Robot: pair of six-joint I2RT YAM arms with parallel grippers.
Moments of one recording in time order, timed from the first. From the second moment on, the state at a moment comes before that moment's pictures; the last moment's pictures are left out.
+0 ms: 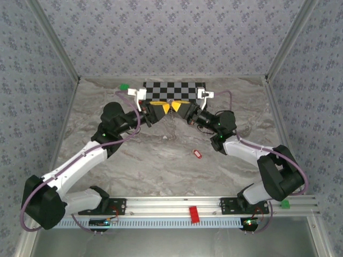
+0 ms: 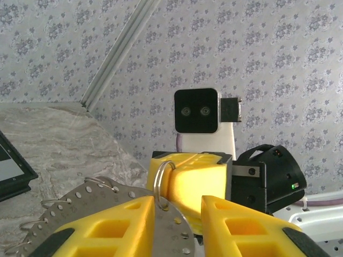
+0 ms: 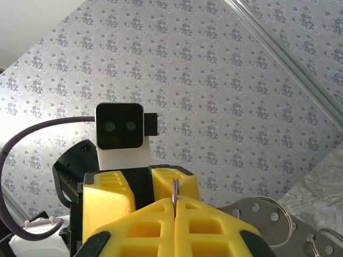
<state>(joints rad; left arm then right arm) -0.59 1.15 0.86 0.40 0.54 -0.71 0.56 1.45 0.73 1.21 -0.63 1.05</state>
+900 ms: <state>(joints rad) -0.59 1.18 0.88 0.40 0.55 -0.70 0.56 1.45 0.73 1.21 -0.65 1.05</state>
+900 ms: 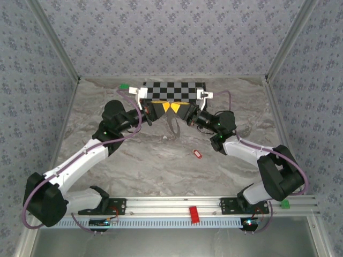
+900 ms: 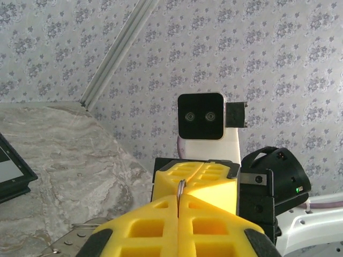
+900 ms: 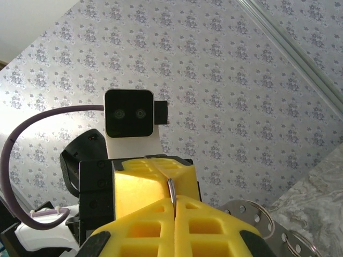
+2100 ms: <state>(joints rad) -0.59 1.22 1.19 -0.41 0.62 -0.11 0.48 1.18 1.05 -0.09 -0.81 0.26</state>
